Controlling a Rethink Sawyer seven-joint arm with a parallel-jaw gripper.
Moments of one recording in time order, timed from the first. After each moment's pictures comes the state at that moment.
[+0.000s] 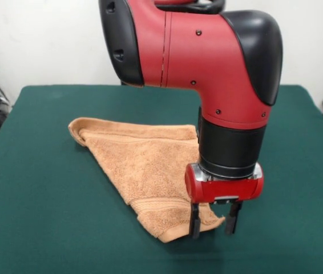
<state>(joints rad) -0.10 -0.27 0.03 1.08 -0.13 0.55 1.57</state>
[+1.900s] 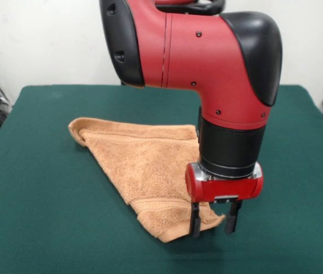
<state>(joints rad) -0.10 -0.27 0.03 1.09 -0.13 0.55 1.57</state>
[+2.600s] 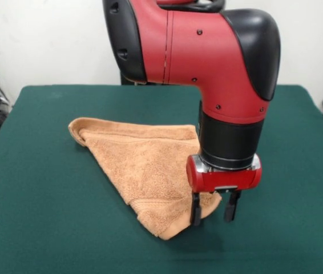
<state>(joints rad) -0.10 -0.30 0.03 1.16 -0.13 0.55 1.57</state>
